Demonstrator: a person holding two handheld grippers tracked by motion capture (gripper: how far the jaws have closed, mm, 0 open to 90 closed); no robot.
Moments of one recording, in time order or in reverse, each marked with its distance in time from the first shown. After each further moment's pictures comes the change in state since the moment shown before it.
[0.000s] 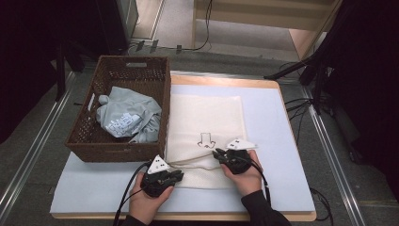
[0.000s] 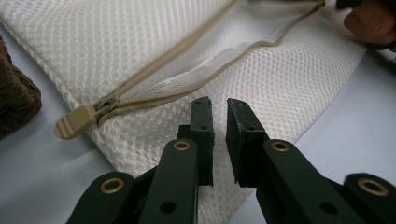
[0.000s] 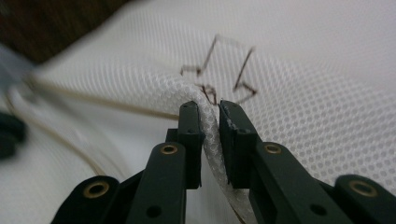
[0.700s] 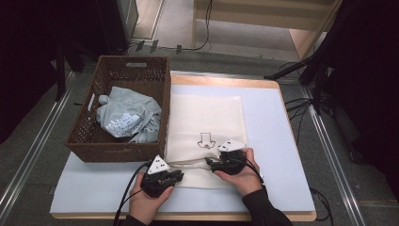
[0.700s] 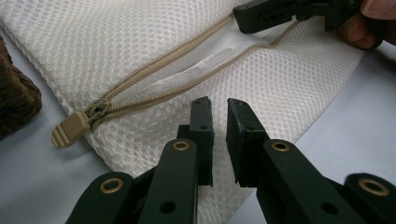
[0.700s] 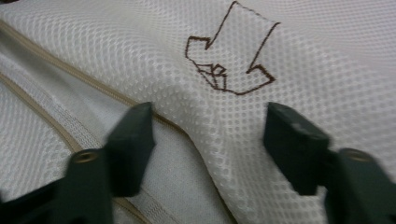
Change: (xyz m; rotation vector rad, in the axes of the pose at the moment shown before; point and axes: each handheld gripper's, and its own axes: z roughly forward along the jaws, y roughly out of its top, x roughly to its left) left arm -0.001 0.000 0.000 0.001 0.004 0.005; right arm 0.007 -0.004 0.020 0.135 -0.047 -0.169
